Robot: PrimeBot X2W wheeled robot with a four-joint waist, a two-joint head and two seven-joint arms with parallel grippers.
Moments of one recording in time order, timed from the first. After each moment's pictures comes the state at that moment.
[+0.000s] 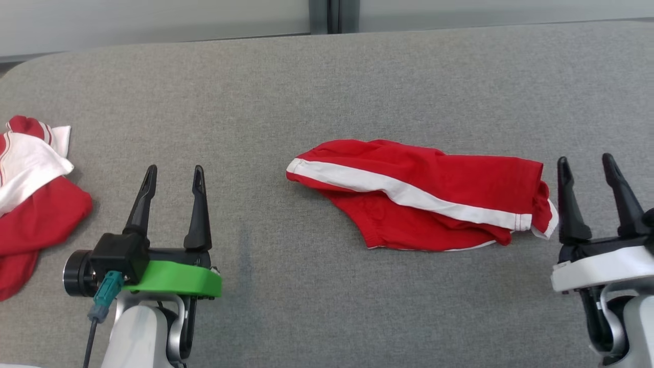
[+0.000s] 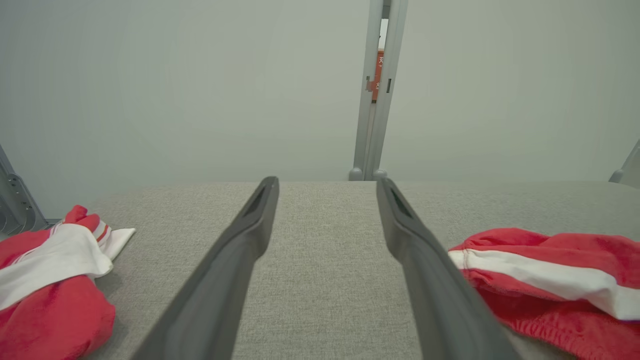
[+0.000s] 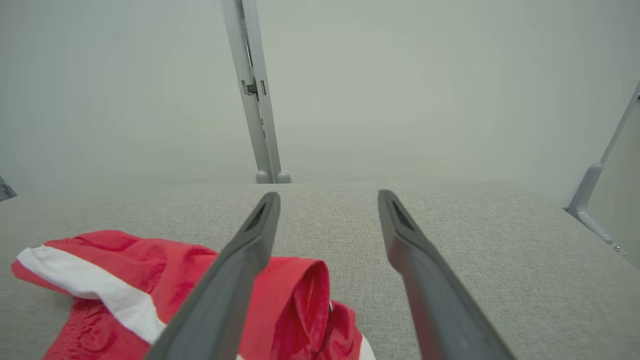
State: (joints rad) left arm -0.22 0.06 -0.09 0.17 -0.18 -0.06 -0.26; right arm -0.09 -0.21 -0.08 0.00 0.26 0.13 -0.18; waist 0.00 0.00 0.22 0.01
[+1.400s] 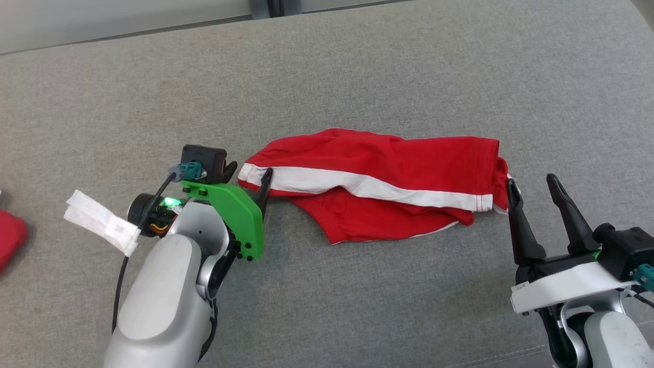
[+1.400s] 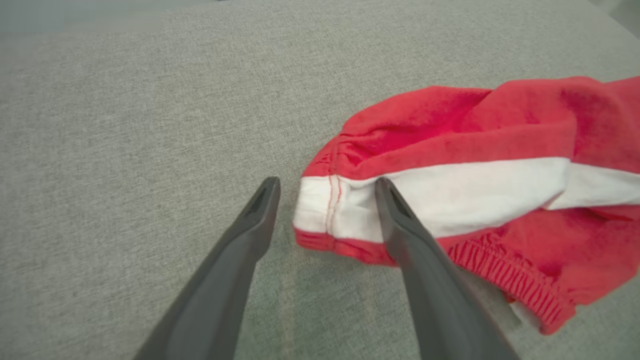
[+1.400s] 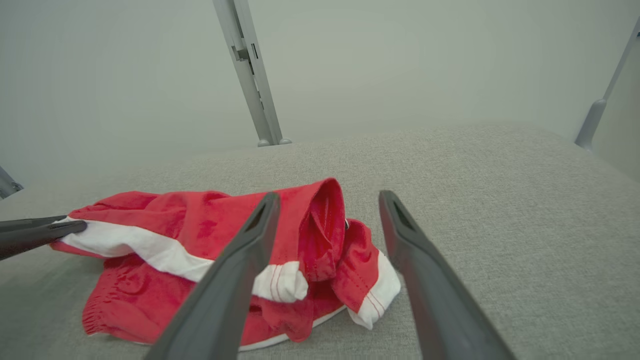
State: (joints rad) left arm -0.51 0.08 -0.31 0.44 -0.32 -0.11 0.31; right arm -0.05 -0.14 0.03 -0.05 0.28 0.13 -0.15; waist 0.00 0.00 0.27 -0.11
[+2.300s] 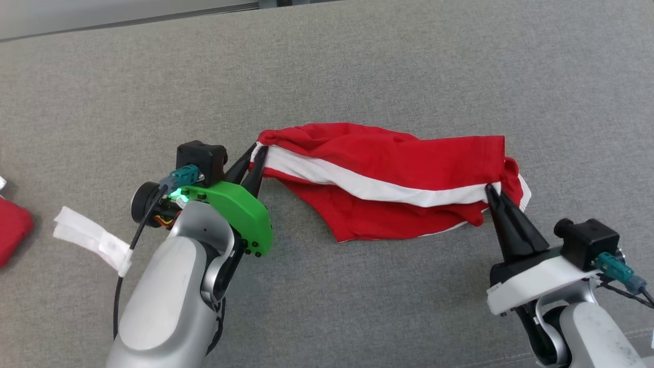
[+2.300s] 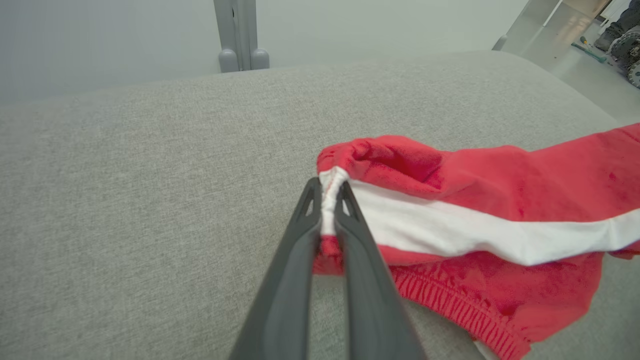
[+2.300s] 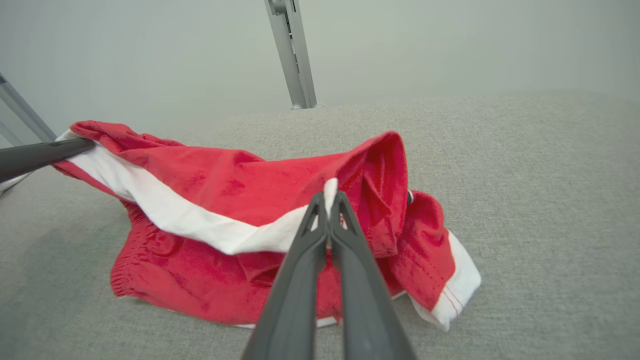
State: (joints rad) left arm -0.48 0.08 -0.33 0.32 -0.35 -0.11 0.20; right arm -0.10 -0.18 0.15 0.05 0.31 0.13 -0.14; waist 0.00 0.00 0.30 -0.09
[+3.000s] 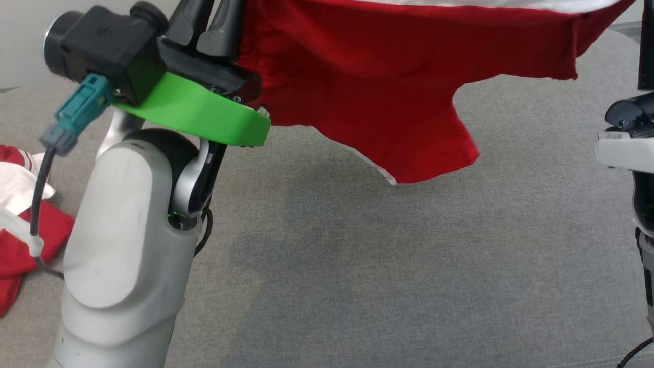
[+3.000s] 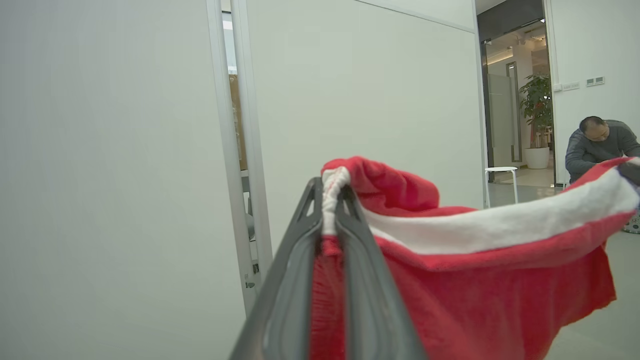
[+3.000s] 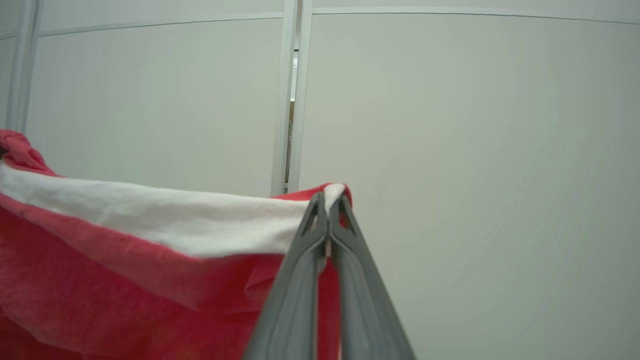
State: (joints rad) left arm -0.75 0.09 -0.30 -0.07 -0.30 -0.08 0.06; right arm -0.47 -0.31 -0.03 -0.23 0.31 0.13 -0.09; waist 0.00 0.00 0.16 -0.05
